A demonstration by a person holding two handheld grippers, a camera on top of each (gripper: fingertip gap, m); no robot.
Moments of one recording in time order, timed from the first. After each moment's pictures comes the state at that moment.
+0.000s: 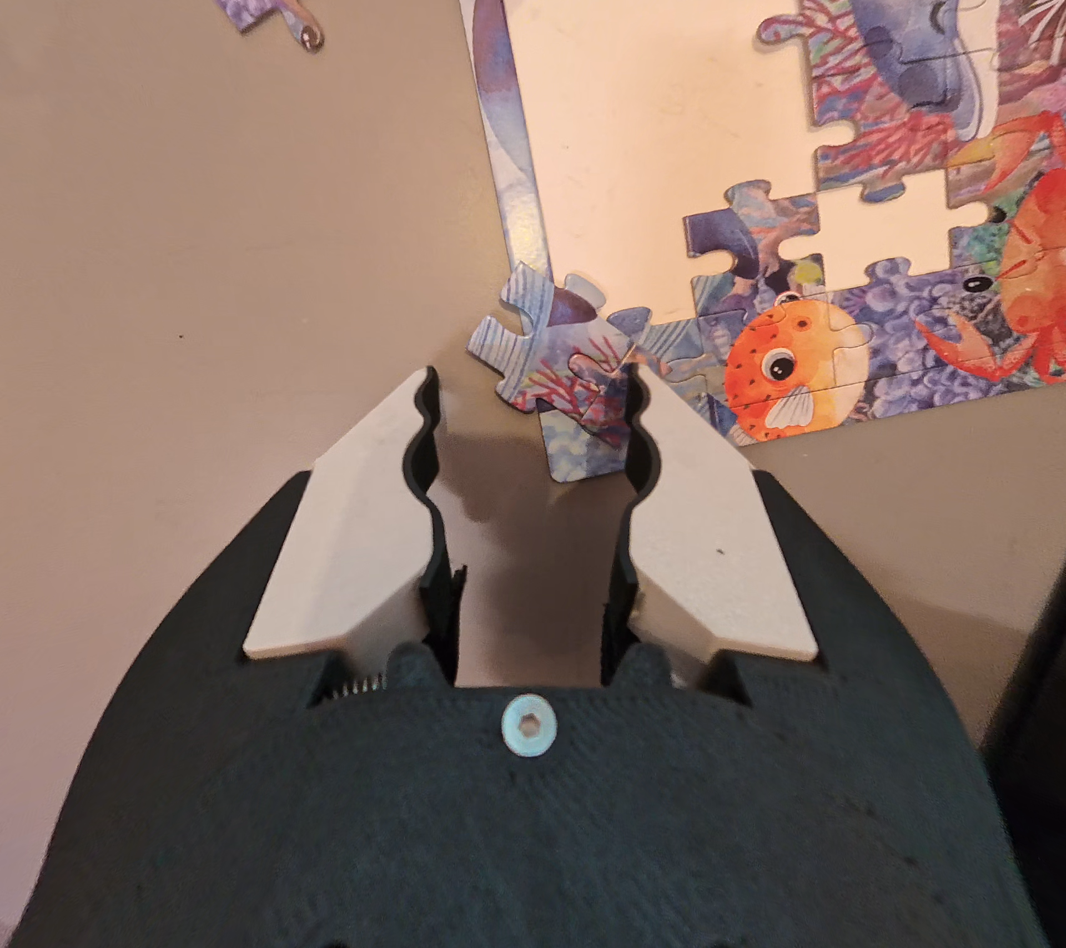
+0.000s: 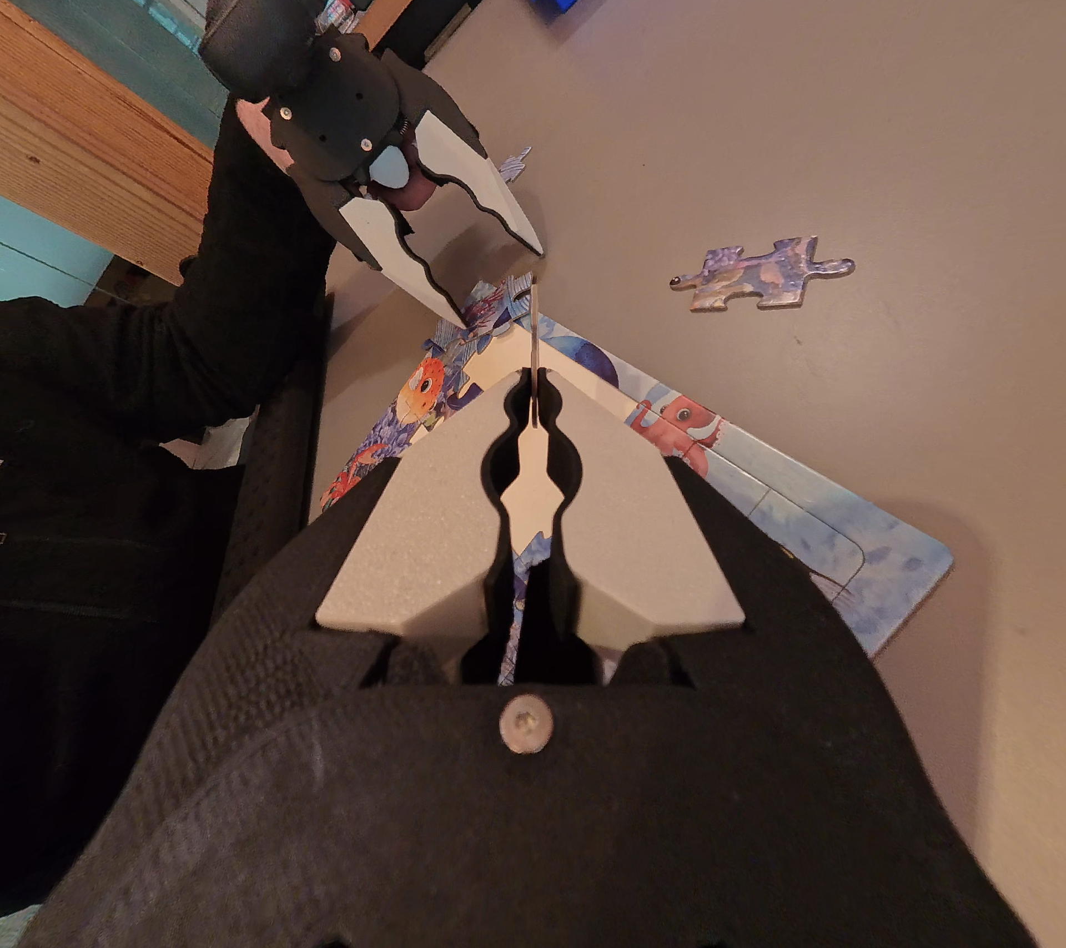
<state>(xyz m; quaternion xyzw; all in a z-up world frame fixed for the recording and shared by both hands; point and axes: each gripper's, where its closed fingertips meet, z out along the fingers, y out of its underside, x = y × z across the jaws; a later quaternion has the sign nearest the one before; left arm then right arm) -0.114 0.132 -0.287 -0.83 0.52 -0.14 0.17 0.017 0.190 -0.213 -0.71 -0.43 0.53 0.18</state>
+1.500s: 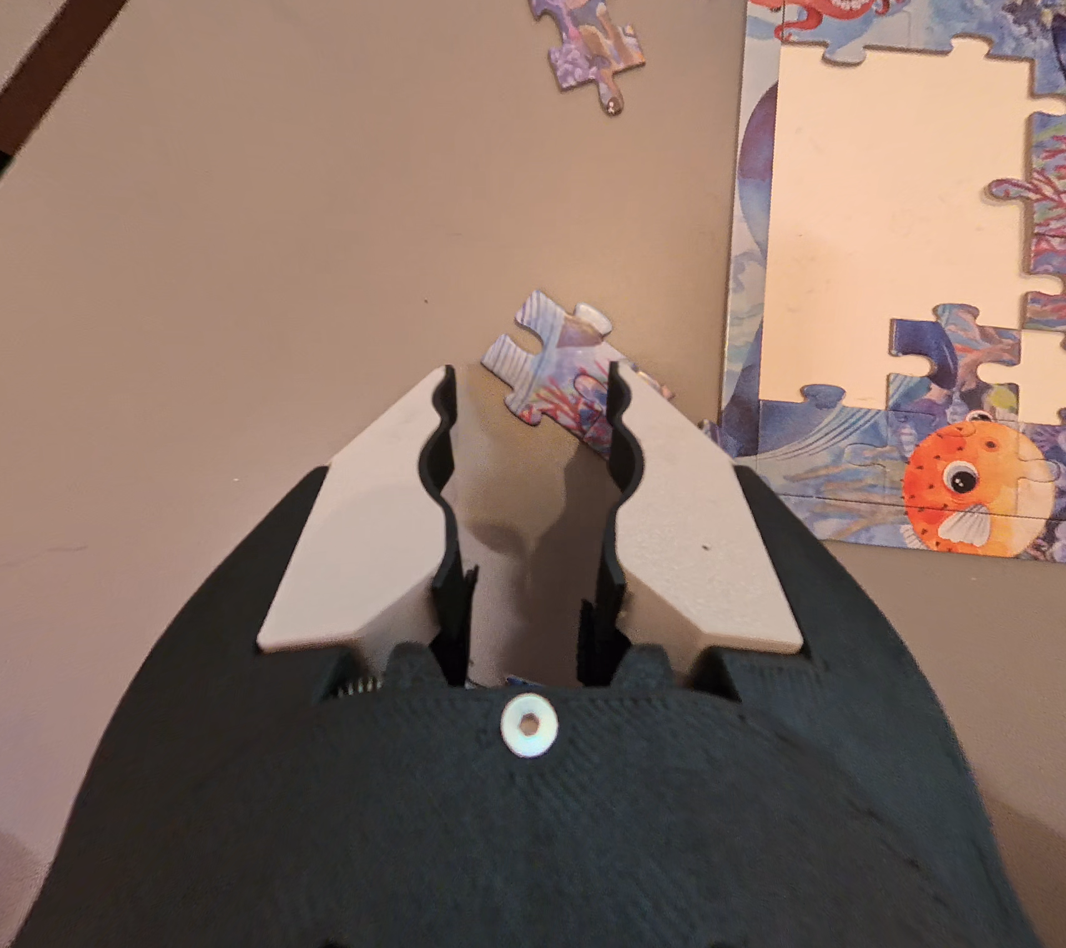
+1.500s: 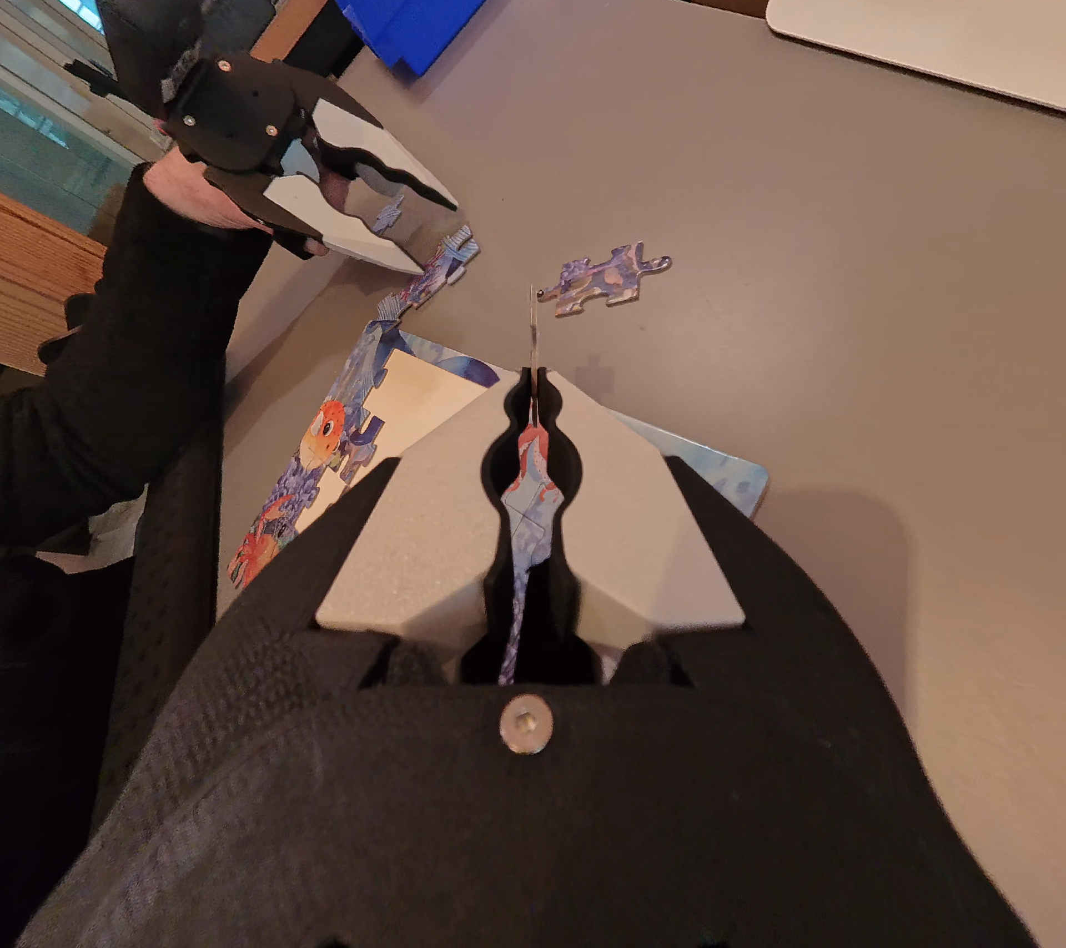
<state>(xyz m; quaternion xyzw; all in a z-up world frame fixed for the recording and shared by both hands) -0.149 0.193 -0.277 -0.87 0.39 -0.12 0.29 0.036 0.233 -0.228 -0.76 -0.37 0.48 0.24</state>
